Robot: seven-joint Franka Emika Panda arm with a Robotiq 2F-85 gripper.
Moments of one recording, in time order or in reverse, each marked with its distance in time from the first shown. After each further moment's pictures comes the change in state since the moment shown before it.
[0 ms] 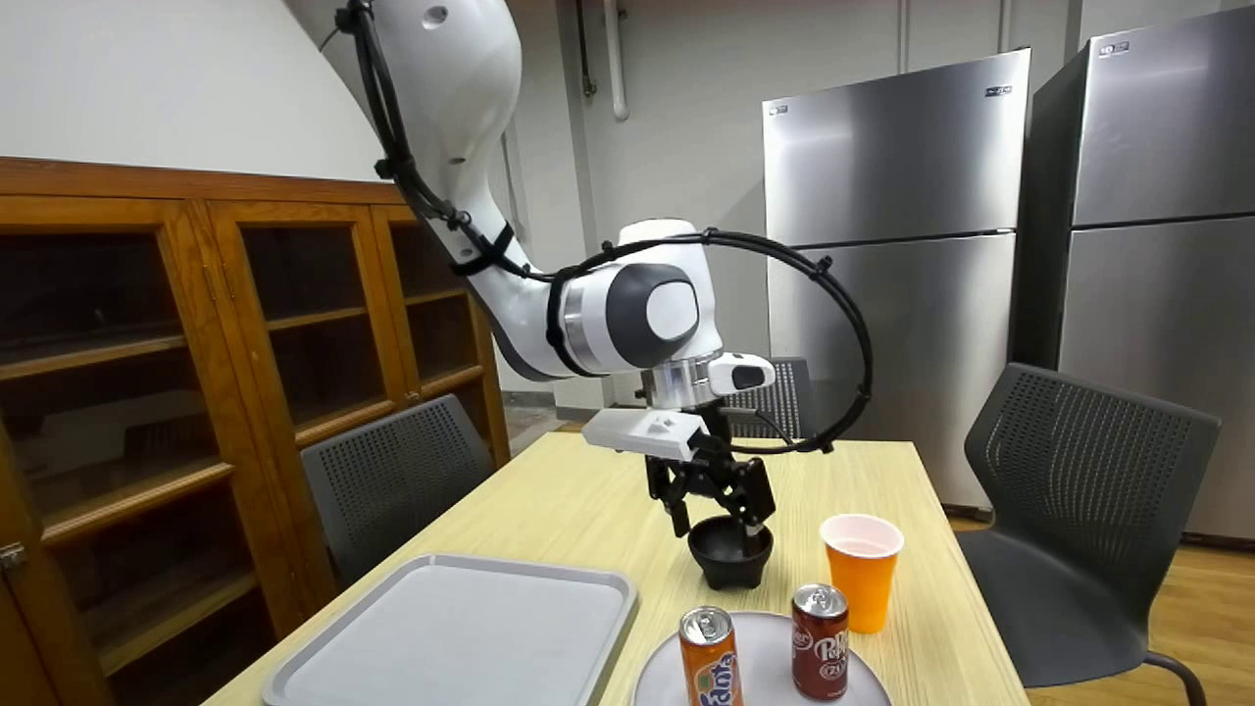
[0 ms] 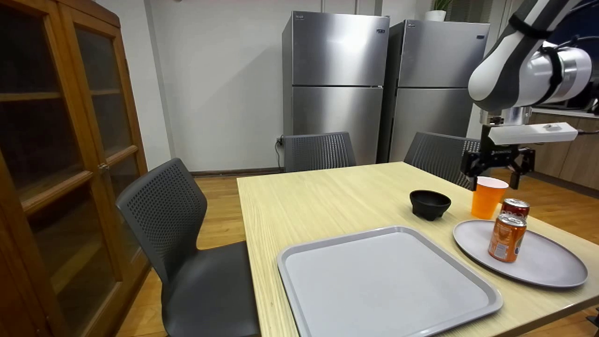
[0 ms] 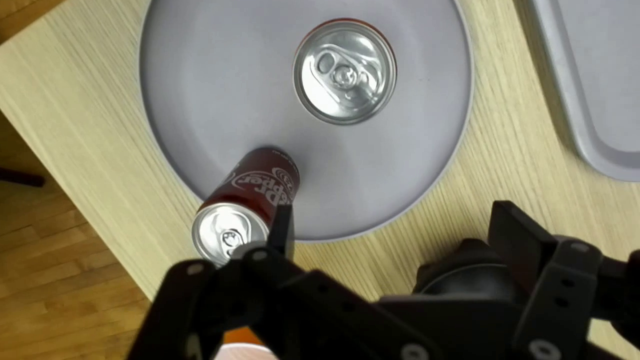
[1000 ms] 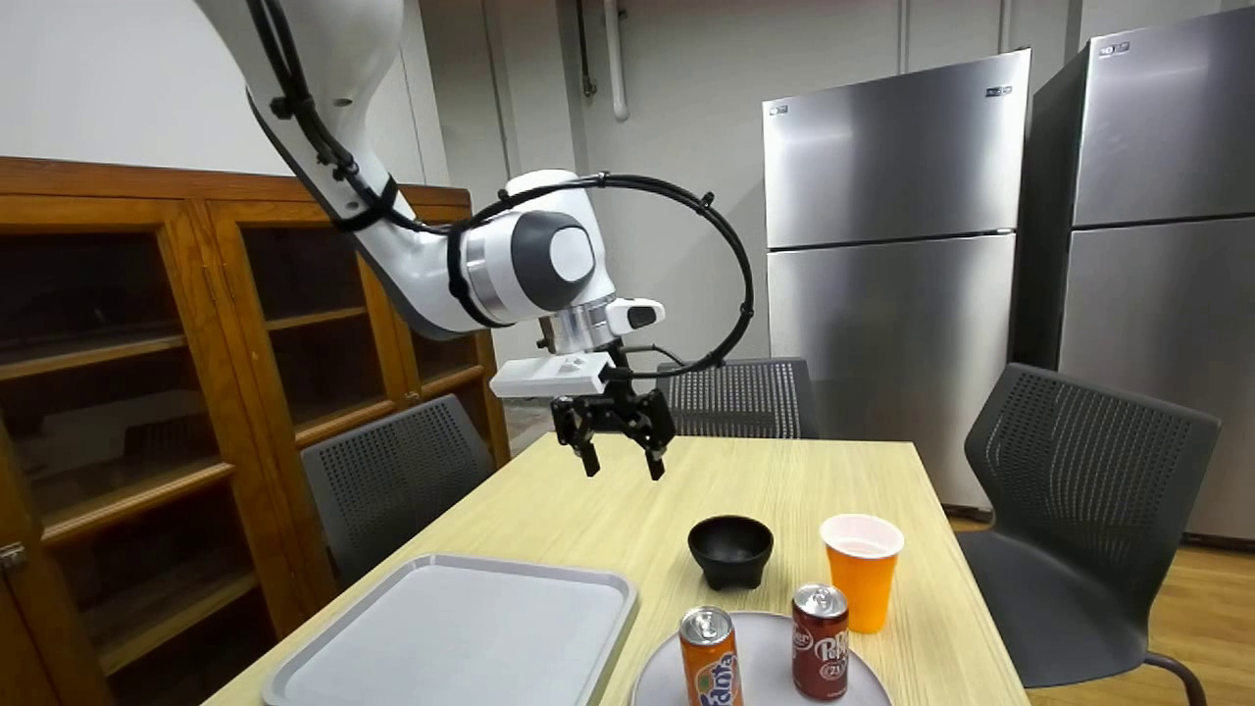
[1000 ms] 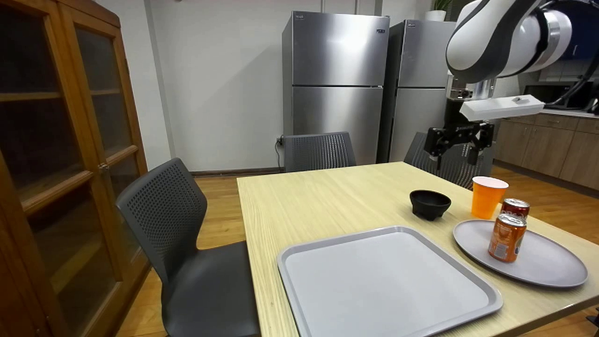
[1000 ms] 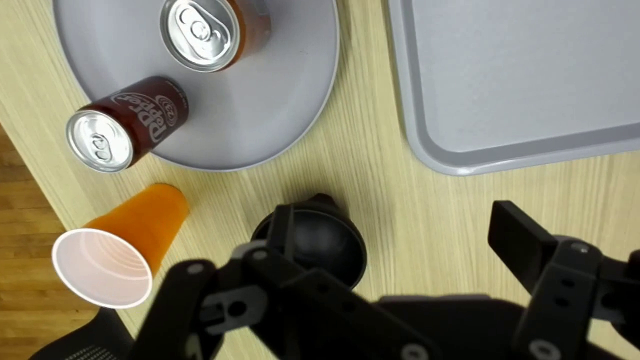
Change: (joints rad) arm 0.109 -0.186 0.095 -0.091 -0.090 0.000 0.008
